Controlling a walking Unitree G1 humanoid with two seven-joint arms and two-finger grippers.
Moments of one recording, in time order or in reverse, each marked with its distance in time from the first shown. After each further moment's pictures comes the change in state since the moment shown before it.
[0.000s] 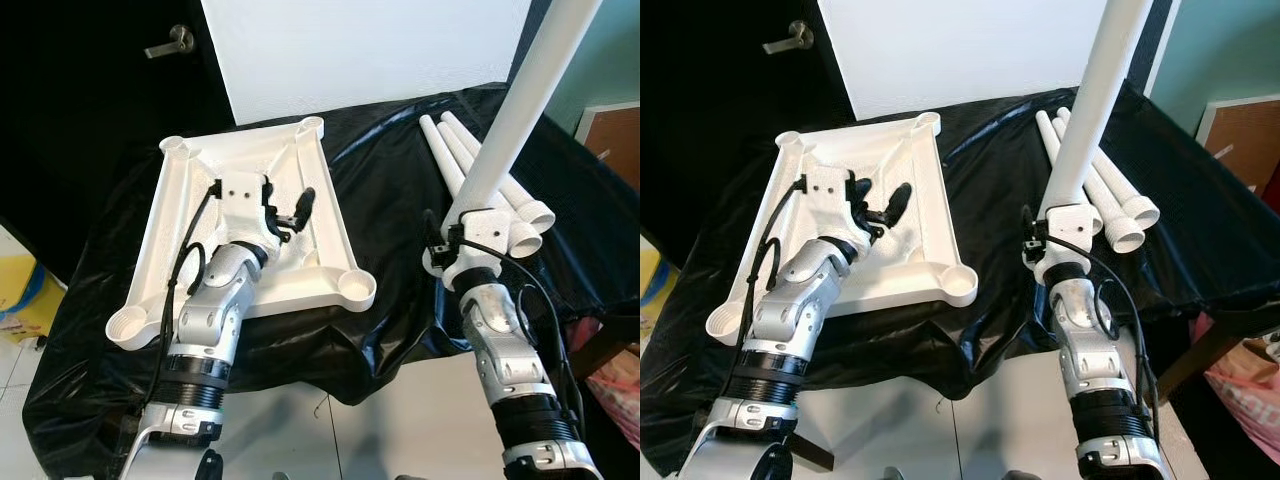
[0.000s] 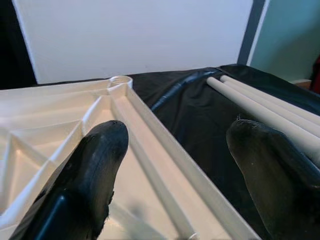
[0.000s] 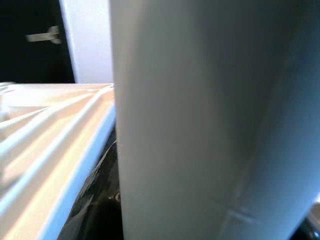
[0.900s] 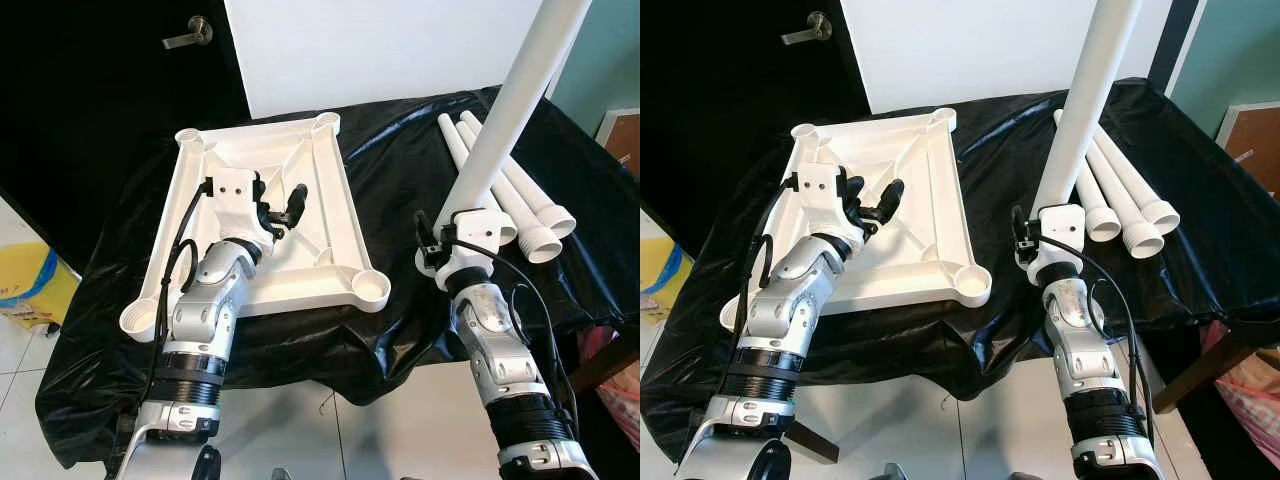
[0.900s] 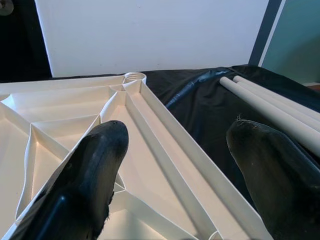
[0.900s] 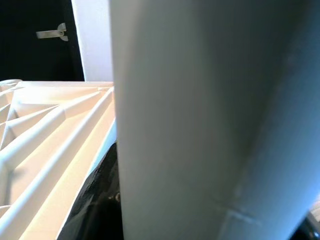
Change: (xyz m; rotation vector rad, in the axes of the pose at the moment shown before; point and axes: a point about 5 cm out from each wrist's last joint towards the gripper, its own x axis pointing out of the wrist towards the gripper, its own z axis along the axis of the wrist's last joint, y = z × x) left arm 0.000 0.005 0.002 -0.015 0.007 0.013; right arm 0.000 -0.002 0.000 -0.001 0.001 -0.017
